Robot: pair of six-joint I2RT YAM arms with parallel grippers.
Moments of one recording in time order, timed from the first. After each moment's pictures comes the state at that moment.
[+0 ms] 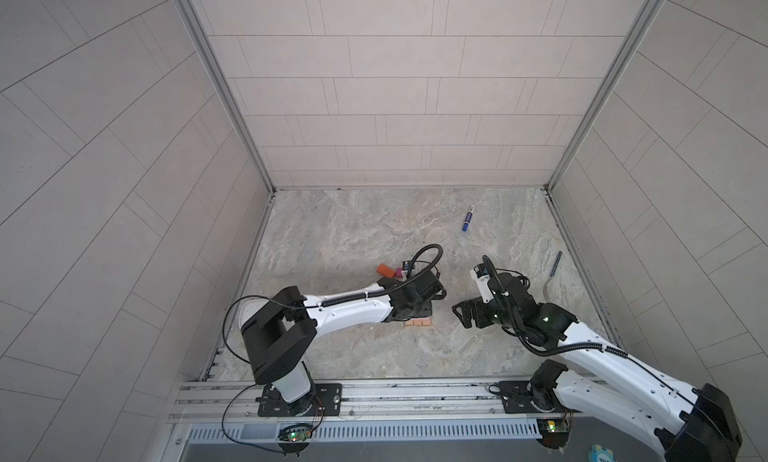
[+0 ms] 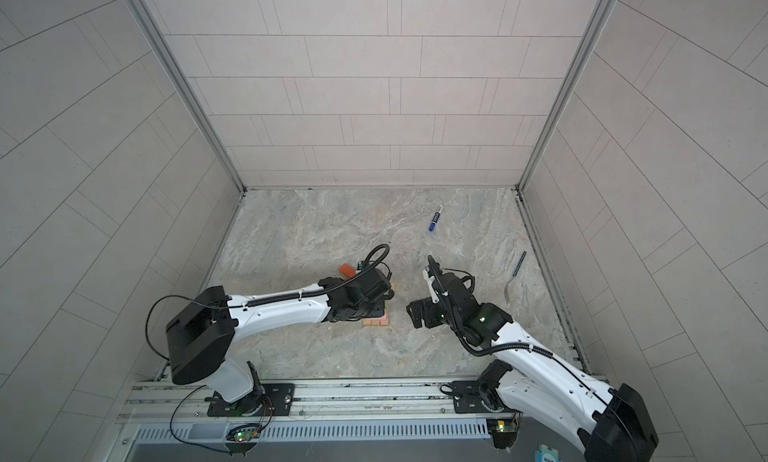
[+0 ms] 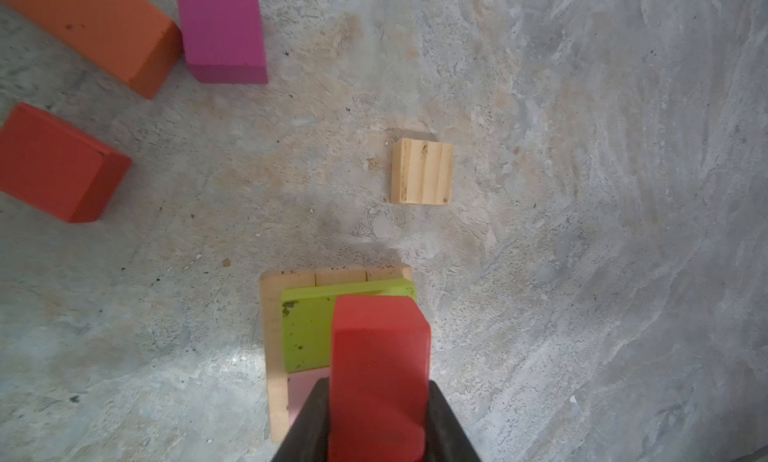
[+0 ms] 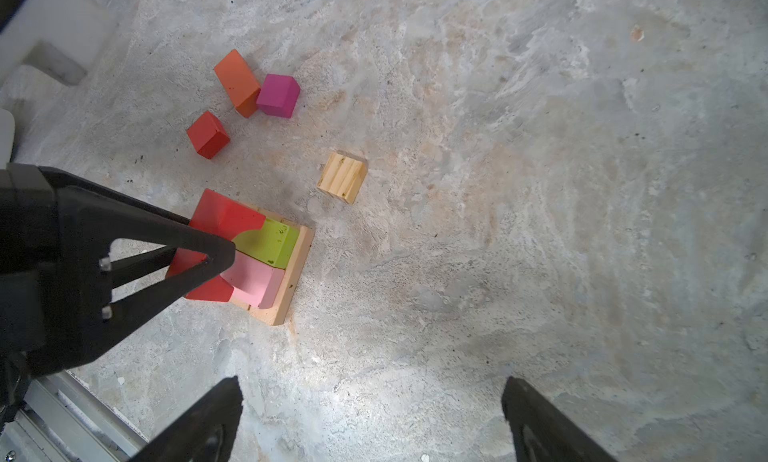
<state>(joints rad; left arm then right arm) -1.02 1.64 1.03 -0.51 -0.18 -1.00 0.63 0.86 0.55 -0.52 -0.01 0.40</state>
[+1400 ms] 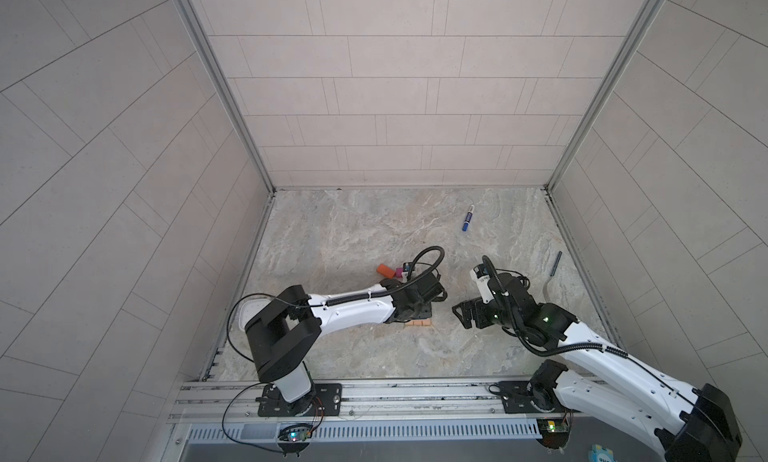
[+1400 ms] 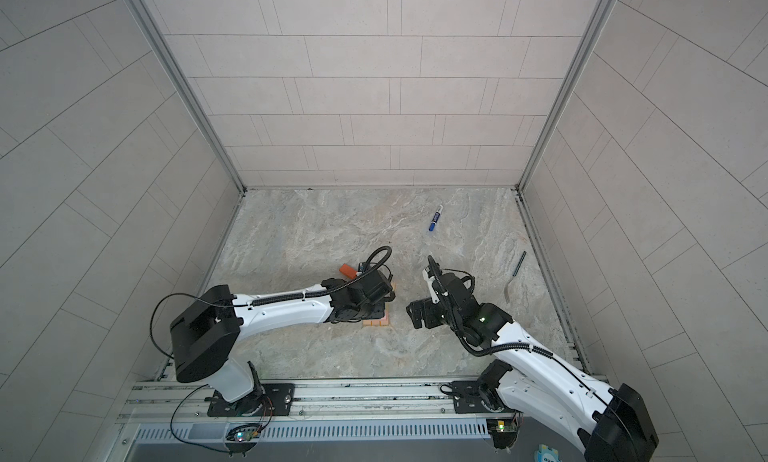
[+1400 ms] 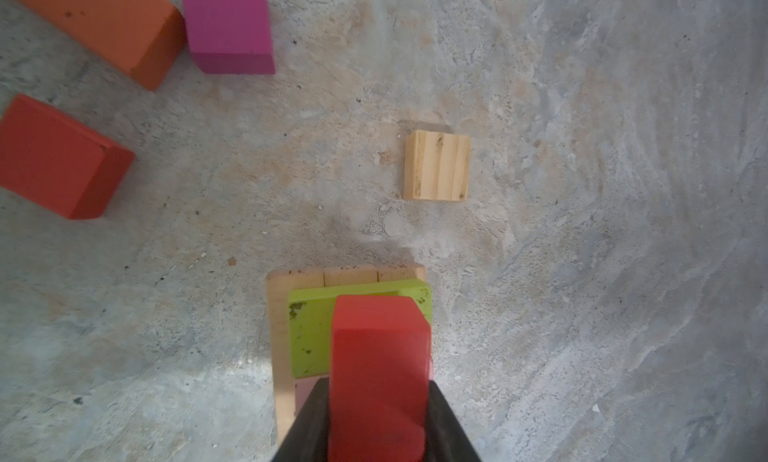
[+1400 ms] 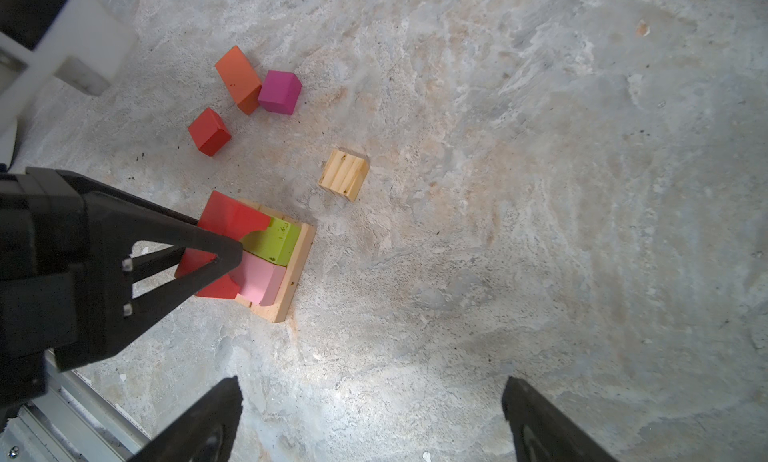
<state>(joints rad) -1.03 1.66 1.03 -0.51 -0.19 -1.00 0.63 0.86 0.55 -0.52 -0.01 0.40</state>
